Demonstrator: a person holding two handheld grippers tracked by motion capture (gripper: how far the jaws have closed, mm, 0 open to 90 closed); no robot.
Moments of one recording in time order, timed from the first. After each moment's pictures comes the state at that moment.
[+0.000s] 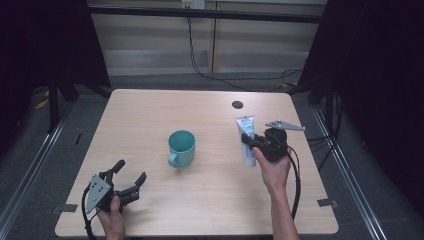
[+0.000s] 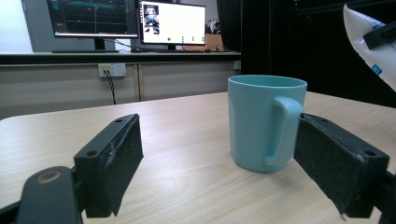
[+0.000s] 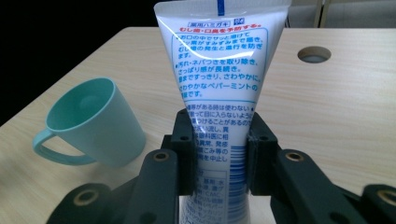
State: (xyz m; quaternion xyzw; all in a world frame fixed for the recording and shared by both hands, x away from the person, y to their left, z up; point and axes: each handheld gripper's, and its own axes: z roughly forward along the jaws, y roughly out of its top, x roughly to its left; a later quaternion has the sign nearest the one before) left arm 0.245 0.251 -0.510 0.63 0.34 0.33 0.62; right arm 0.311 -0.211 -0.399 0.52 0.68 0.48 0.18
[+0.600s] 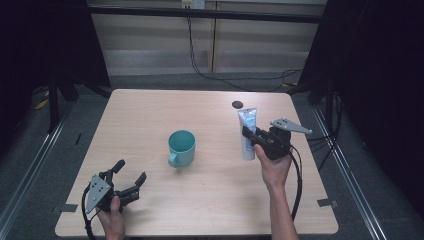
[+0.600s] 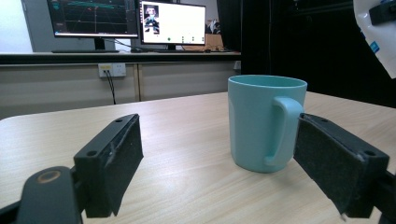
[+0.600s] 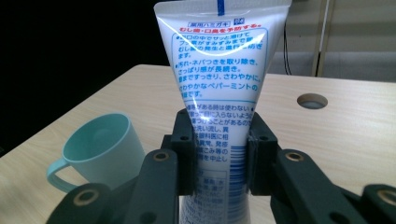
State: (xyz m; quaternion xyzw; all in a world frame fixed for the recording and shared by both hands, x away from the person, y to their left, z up) left arm 0.245 0.251 -0.510 0.63 0.34 0.33 0.62; right arm 0.304 -0.212 -0.386 0.48 0.66 0.53 0.22
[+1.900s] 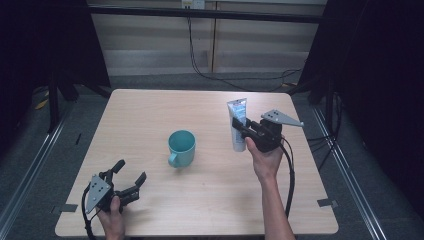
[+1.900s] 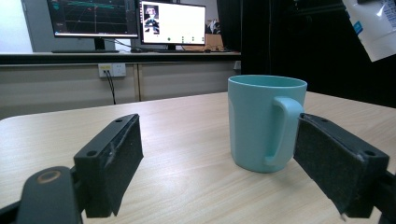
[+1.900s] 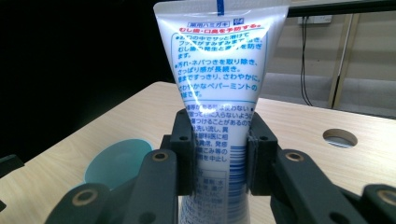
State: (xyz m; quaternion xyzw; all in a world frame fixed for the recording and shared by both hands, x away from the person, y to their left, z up) left arm 0.245 0.251 -0.510 0.63 0.34 0.33 0.62; right arm 0.319 -0.186 -0.370 0.44 0.66 0.56 0.23
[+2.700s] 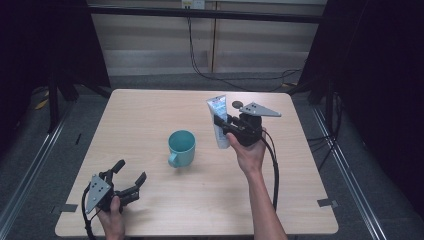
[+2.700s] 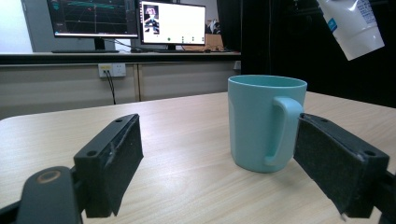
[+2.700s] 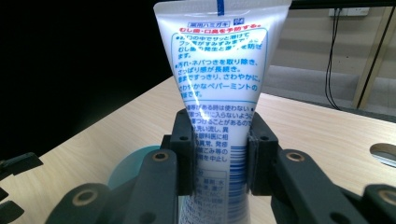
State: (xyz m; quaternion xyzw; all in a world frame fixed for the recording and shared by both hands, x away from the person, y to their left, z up) left arm 0.245 0.251 -0.510 0.63 0.34 0.33 0.62; right arm 0.338 -0.145 -0.365 0.42 0.69 0.56 0.20
